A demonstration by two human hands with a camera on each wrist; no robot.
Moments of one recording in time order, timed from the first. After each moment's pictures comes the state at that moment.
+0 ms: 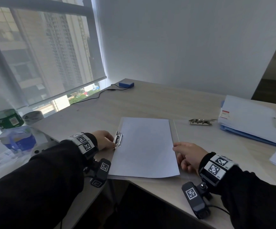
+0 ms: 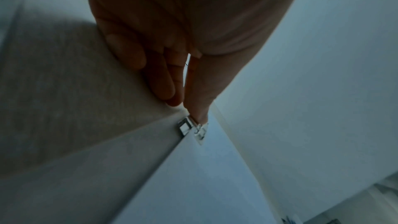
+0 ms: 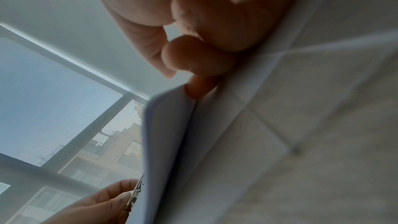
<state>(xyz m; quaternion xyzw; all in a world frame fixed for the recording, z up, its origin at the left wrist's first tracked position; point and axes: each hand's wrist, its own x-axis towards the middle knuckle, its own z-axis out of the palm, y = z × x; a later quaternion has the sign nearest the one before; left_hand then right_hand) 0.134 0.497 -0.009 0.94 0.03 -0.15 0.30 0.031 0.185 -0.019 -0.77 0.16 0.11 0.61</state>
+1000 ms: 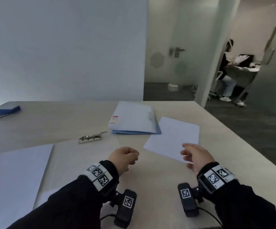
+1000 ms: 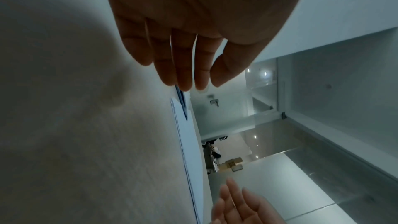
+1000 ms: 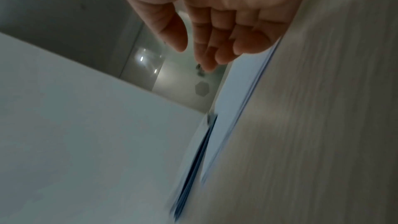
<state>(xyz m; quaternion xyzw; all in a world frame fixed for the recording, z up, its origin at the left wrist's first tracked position) -0.013 0.110 -0.002 0.76 -0.23 -0.29 0.53 -0.175 -0.085 0.000 -0.57 0.42 -0.27 0.65</state>
